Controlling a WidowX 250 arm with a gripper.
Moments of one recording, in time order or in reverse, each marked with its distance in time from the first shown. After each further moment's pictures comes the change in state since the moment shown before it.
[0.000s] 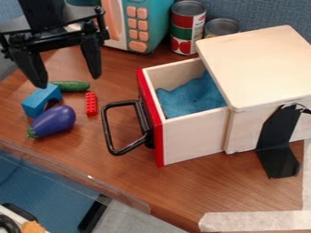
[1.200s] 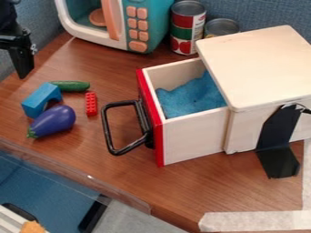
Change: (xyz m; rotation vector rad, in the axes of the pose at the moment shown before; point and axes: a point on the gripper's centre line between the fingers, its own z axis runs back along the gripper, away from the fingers) arm 0.096 0.102 -0.050 0.162 0.009 -0.461
